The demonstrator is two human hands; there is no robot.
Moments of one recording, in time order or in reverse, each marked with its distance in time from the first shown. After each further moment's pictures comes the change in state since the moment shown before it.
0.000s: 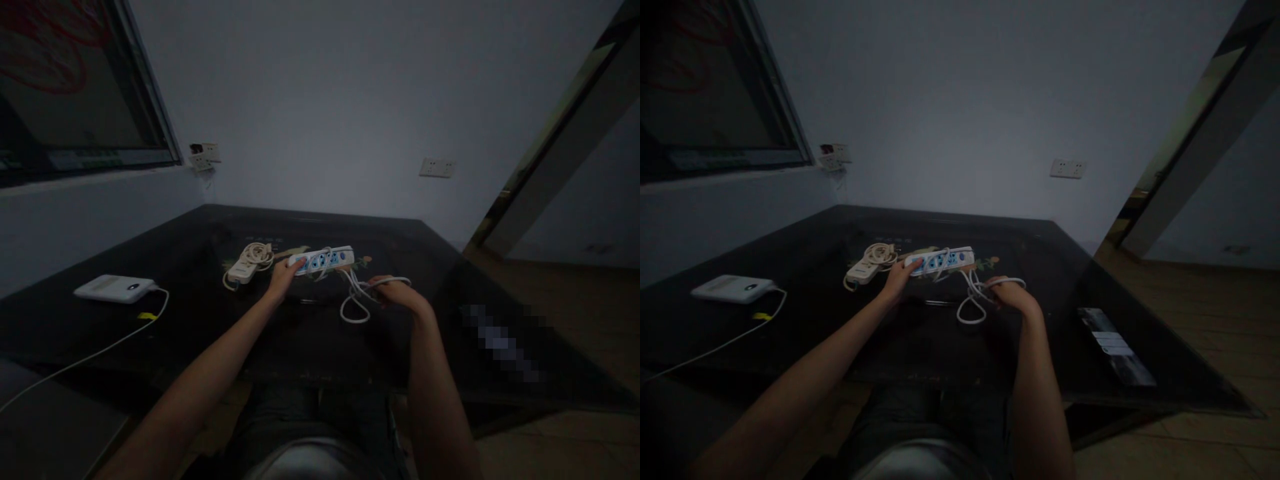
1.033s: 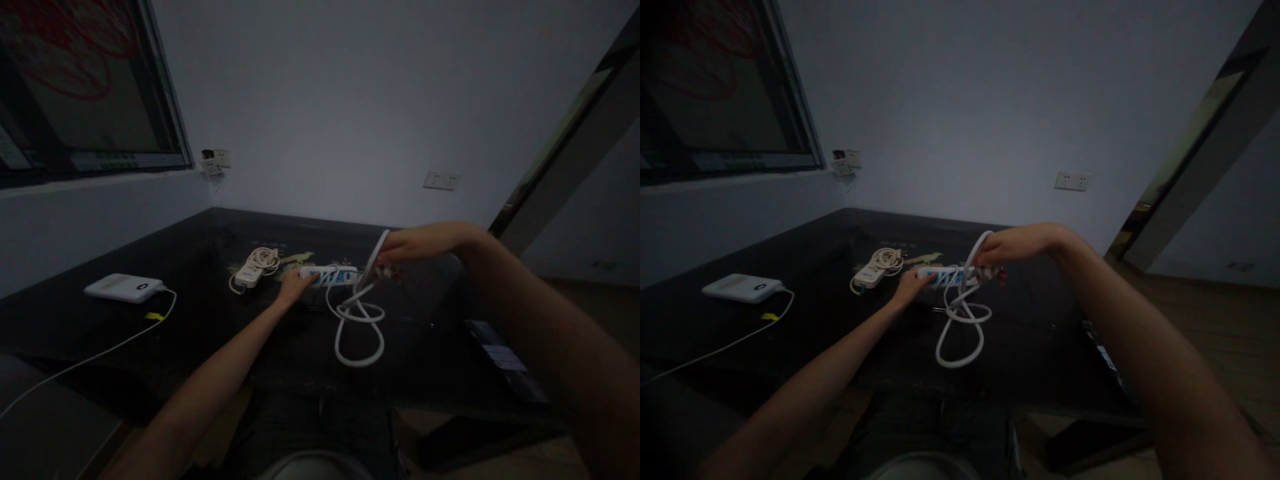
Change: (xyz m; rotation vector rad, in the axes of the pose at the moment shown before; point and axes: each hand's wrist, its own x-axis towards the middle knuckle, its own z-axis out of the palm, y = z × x) left_hand 0.001 -0.003 0.000 0.169 -0.118 0.061; right_hand 0.028 -0.129 -0.070 0.360 -0.010 -0.394
